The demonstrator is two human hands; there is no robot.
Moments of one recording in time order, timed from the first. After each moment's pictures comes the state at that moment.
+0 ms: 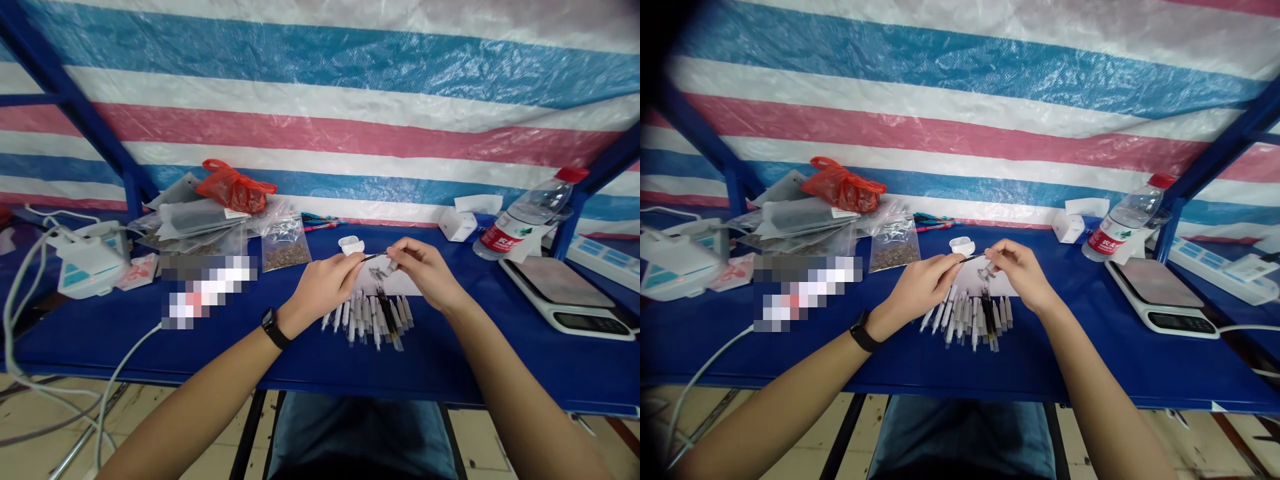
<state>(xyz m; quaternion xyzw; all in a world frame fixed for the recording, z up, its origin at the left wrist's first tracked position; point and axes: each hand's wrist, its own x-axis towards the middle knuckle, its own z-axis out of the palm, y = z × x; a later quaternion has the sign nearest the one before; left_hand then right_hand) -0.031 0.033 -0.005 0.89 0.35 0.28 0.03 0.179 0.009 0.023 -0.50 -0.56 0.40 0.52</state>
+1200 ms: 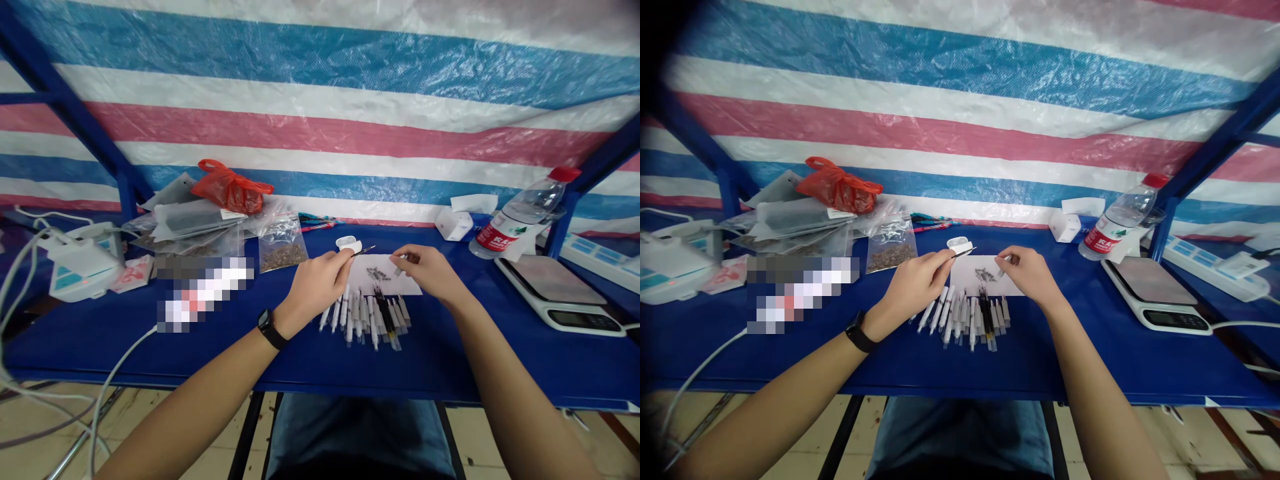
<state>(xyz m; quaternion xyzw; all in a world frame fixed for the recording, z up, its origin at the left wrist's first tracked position) -0.031 0.033 0.001 0.87 0.44 0.24 0.01 0.209 0.016 0.014 -0.66 -0.62 0.22 0.36</state>
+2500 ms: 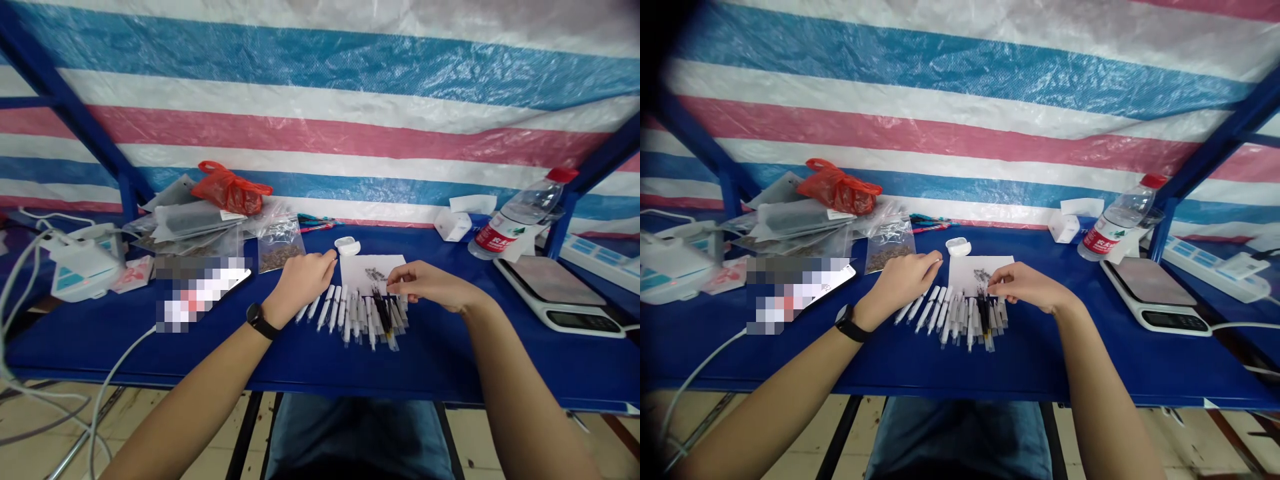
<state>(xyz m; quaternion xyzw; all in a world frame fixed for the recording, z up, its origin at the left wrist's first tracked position) -0.041 0.040 0.019 0.86 0.50 0.02 -0.03 0.213 0.001 0.030 -0.59 -0.62 0.48 0.19</state>
